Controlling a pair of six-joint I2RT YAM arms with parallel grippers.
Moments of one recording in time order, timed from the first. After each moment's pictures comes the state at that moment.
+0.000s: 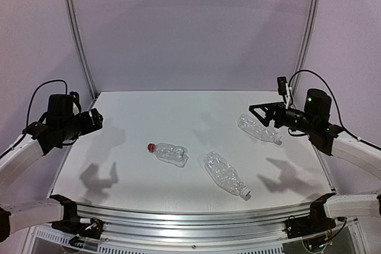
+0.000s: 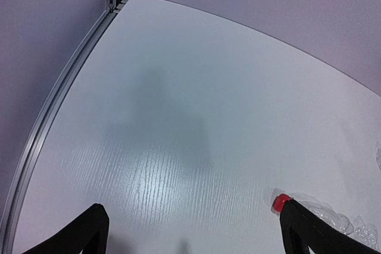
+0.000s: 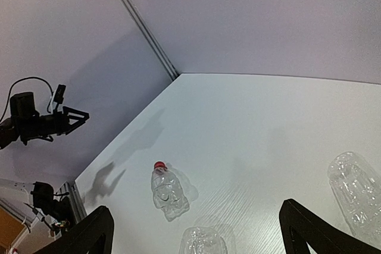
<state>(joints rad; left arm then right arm) -0.23 0.92 0.76 -0.43 -0.20 -0.43 0.33 1.05 0.66 0.23 -0.54 0.44</state>
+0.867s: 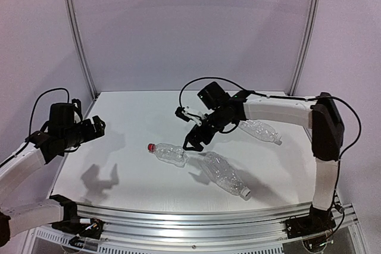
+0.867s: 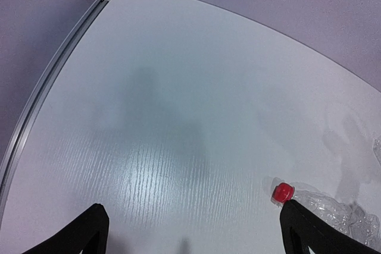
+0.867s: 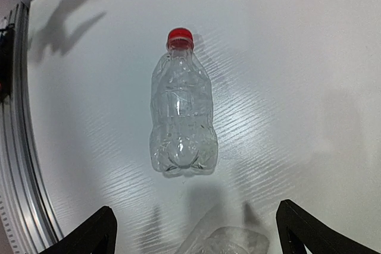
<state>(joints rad) -0.24 0.87 0.65 -0.36 -0.16 -0.44 0.82 1.94 1.57 -0.54 -0.29 -0.10</state>
